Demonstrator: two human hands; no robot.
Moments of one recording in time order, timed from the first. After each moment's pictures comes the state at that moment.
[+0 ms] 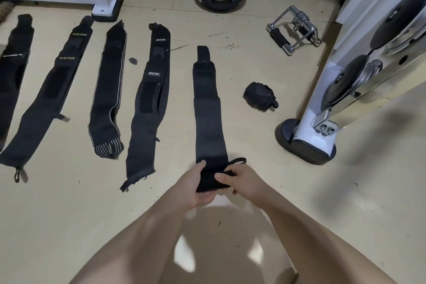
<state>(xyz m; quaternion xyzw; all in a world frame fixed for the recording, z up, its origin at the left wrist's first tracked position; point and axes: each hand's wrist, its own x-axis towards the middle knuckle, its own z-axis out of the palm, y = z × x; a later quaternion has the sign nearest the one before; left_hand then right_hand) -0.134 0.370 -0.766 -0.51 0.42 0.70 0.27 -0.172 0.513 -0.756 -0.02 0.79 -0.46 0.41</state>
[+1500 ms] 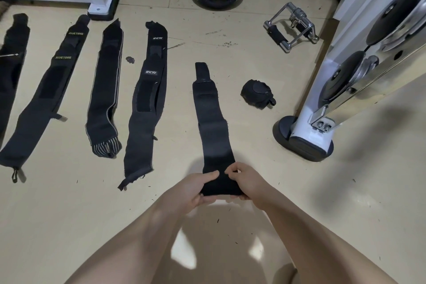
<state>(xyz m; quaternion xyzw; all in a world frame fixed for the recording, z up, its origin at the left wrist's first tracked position) -0.123 0.373 -0.779 -0.38 0.47 0.73 0.33 -0.171 0.518 -0.752 0.11 0.78 -0.43 0.44</state>
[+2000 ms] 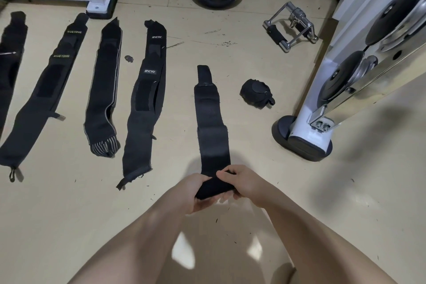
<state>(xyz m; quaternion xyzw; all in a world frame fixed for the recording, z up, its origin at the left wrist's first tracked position) -0.127 0.378 -0.773 -0.48 0.45 0.66 0.35 -0.171 0.522 -0.749 0.02 0.74 -0.48 0.47</state>
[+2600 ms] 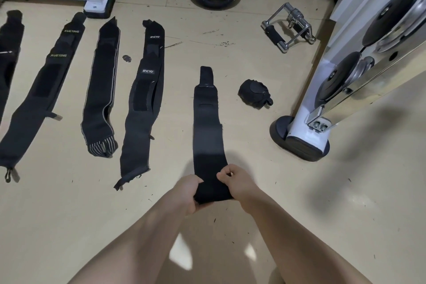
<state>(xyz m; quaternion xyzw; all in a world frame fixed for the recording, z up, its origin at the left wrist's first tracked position) -0.125 0.385 -0.761 -0.56 0.40 0.68 0.27 -0.159 0.509 -0.766 0.15 0.77 -0.49 0.39</state>
